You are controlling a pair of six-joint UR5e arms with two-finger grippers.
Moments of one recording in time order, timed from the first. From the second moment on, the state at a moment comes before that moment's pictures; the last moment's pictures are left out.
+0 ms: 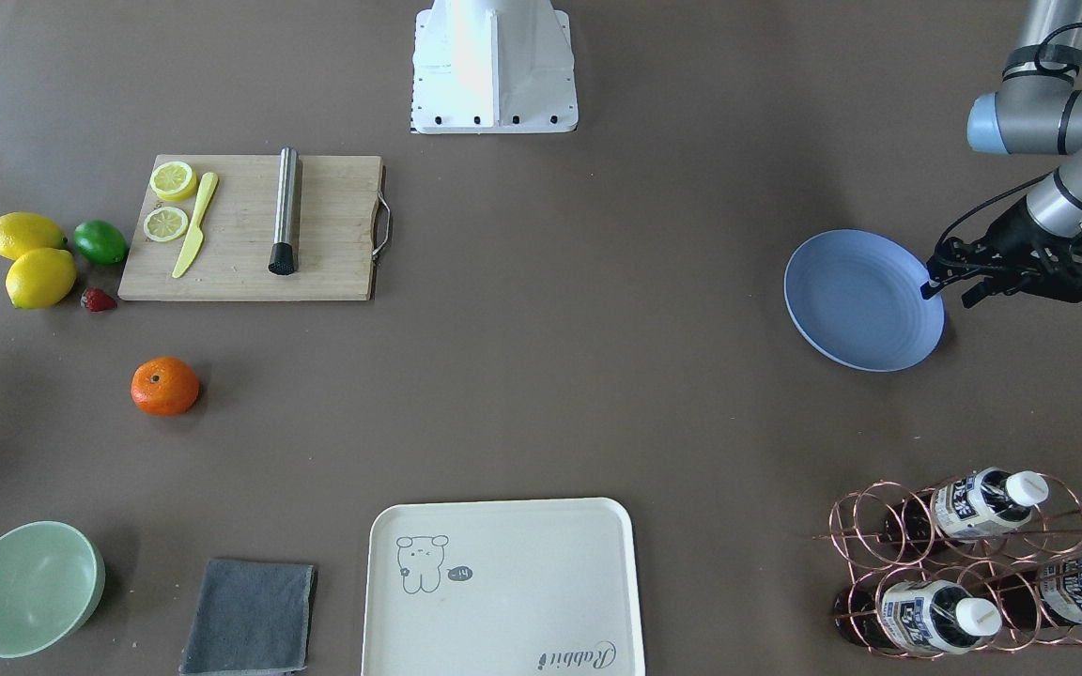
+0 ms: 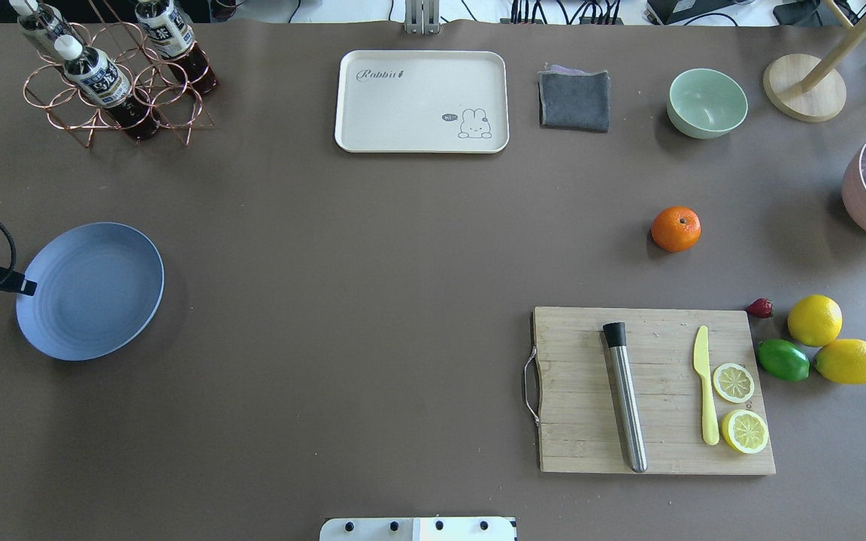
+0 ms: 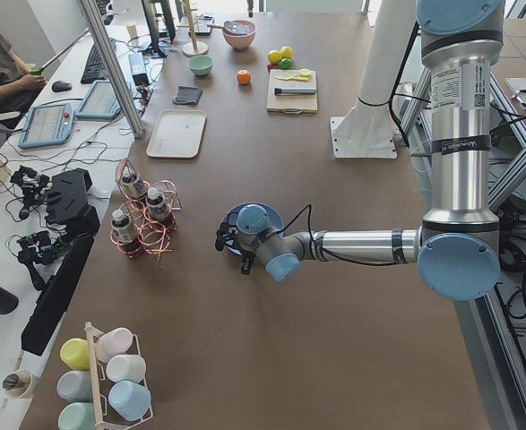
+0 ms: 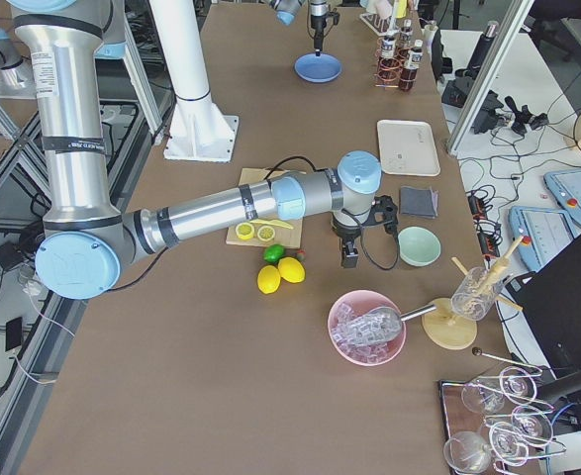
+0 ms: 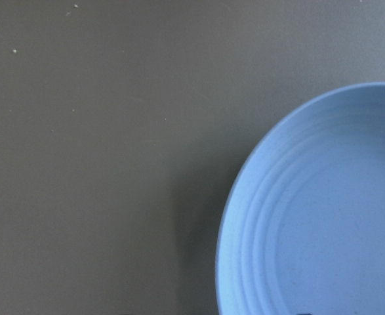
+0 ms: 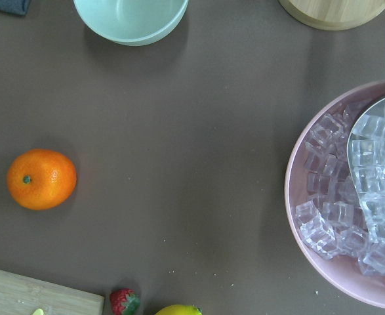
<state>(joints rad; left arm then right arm) -1.01 -1.49 -1.48 -2.49 -2.26 -0.74 1.40 -1.51 1.82 -1.64 2.42 0.15</state>
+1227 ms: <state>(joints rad) -1.03 -1.60 -1.59 -2.48 -2.44 -1.02 1.30 -1.42 1.82 -1.62 2.41 0.30</state>
